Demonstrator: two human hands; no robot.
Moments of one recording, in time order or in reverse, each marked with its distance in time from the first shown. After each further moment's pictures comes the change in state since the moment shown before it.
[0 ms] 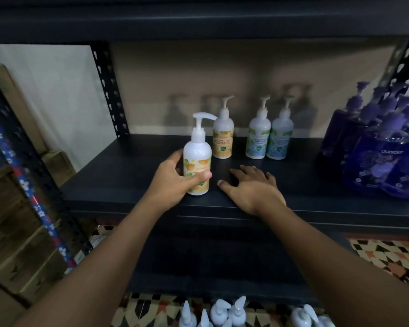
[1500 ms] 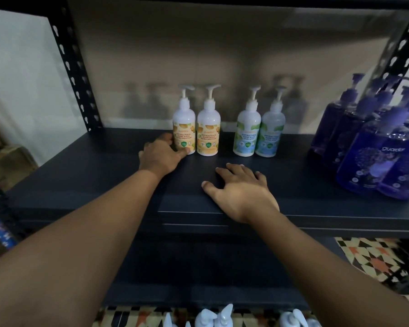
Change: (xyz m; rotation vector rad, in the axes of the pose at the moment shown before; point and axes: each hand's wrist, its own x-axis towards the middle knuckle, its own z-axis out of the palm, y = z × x) left_hand 0.129 -0.045 0.031 0.566 0.132 -0.109; right_hand 0.003 -0.001 0.000 -0.002 -0.030 -0.004
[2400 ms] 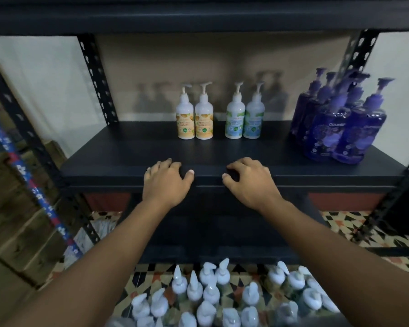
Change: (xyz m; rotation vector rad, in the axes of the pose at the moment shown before) left_hand -0.186 0.013 -0.035 0.298 -0.089 0.078; right_hand -0.093 0.036 0.006 0.129 0.291 -0.097
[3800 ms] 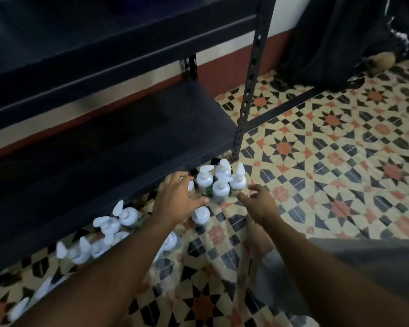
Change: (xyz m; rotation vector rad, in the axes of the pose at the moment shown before) left_hand -0.133 0.173 0.337 -0.043 -0.604 0.516; right_hand -0.287 0.309 0.167 0.565 -0.063 1.238
